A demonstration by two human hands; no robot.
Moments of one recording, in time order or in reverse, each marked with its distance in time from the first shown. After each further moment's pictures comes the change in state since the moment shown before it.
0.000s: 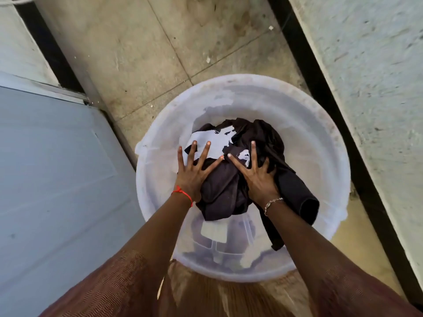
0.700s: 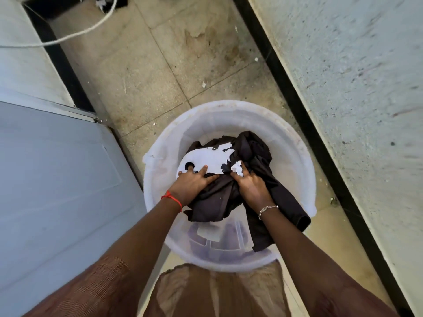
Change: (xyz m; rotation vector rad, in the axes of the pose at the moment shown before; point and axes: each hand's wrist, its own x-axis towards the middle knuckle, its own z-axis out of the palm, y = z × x) left_hand -0.032 -0.010 -0.072 -0.031 -0.101 0.185; right_hand -0.027 0.010 -0.068 0.310 -0.050 -0.122
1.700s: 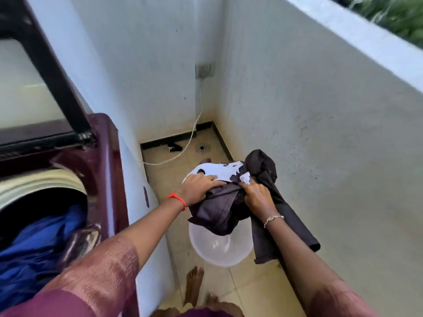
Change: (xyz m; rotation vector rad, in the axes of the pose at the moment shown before) left_hand -0.469 0.020 -0.303 -0.069 0.605 -0.075; right_hand -0.374 -0.245 -0.369 -0.242 0.503 -0.029
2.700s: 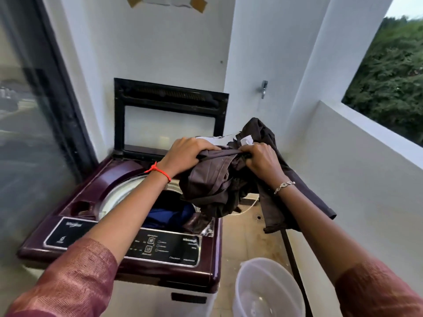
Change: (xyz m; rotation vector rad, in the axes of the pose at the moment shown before) left_hand -0.370 -0.051 -0.169 0.000 0.795 -0.433; right_hand -0.107 -0.282 -0.204 0.138 0.518 -0.630
